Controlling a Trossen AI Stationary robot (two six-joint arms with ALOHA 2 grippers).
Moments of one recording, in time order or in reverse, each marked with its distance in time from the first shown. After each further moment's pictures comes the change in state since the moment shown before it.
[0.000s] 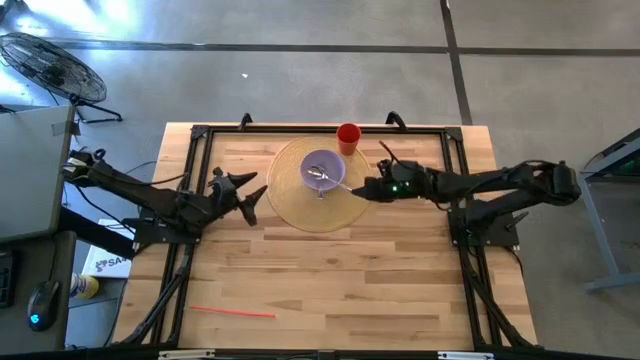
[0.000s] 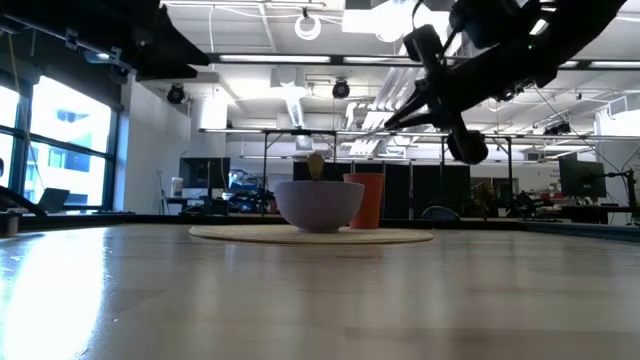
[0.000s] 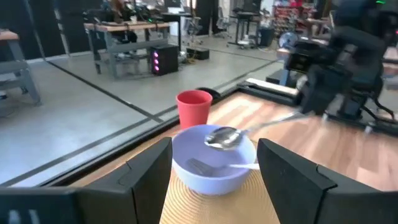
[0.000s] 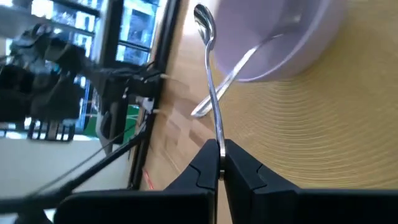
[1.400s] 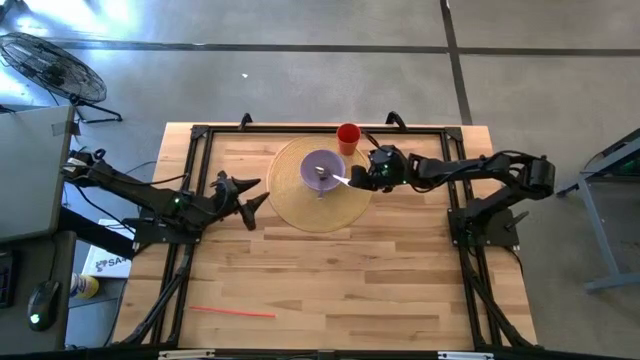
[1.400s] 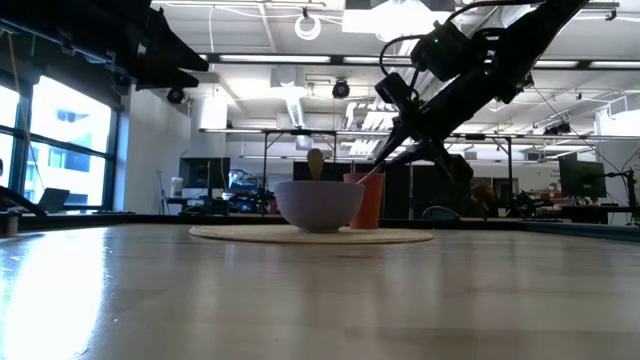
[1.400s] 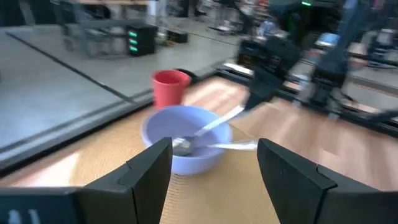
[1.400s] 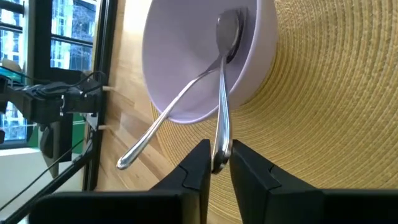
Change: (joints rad) left arm 0.000 -0.003 -0.001 -0.077 0.106 -0.133; right arm -0.149 0.206 0.145 -0.156 -0.087 -0.070
